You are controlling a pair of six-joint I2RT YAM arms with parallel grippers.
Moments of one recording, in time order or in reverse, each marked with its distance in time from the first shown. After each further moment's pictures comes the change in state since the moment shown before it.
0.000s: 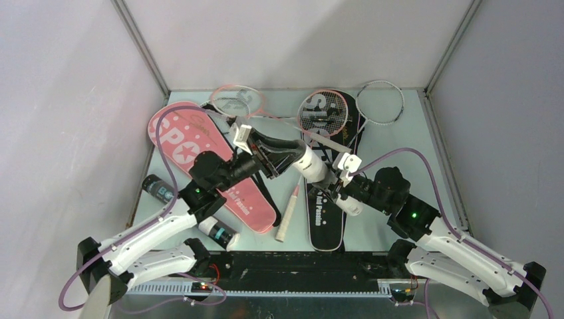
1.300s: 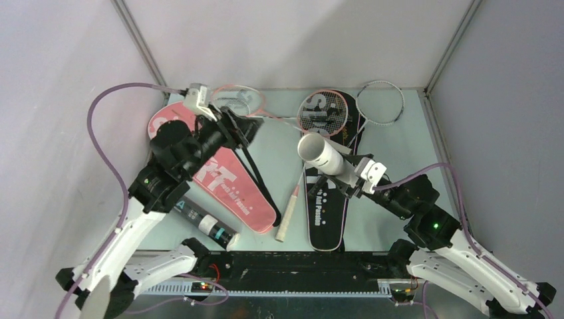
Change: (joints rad) left arm 0.133 -0.055 0.475 -0.767 -0.311 0.005; right arm -0.032 -0.150 0.032 -0.012 0.008 -0.156
